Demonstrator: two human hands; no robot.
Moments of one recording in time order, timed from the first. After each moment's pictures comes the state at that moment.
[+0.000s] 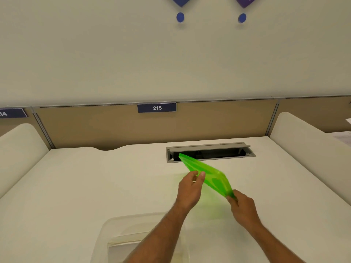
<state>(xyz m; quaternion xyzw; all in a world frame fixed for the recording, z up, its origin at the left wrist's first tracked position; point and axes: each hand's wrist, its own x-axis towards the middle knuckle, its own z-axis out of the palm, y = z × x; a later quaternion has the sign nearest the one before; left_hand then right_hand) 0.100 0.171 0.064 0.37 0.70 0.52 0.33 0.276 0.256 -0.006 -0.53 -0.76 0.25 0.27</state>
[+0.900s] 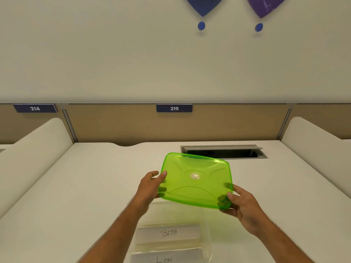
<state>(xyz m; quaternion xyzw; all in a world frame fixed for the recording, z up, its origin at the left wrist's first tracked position) -0.037 0.042 0.071 0.22 0.67 0.59 0.38 0.244 0.176 0.047 -0.36 -0.48 0.74 0.31</state>
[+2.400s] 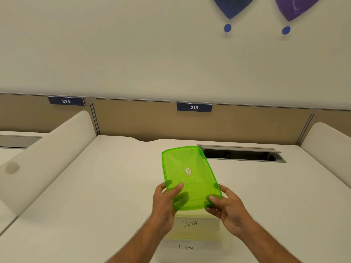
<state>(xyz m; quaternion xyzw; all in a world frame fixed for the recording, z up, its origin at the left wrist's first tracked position) 0.000 -0.027 0.065 0.04 0.46 0.78 0.42 0.161 0.090 0.063 -0.33 -0.41 0.80 0.29</state>
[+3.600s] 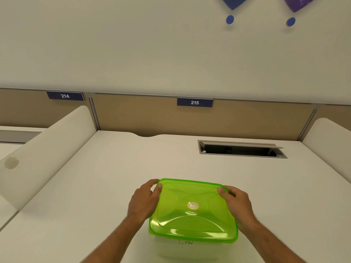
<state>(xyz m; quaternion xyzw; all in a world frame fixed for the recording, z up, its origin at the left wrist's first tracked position) -0.061 -0.060 0.037 0.33 0.83 0.42 0.15 0.171 0.119 0.024 -0.49 -0.61 0.53 0.33</state>
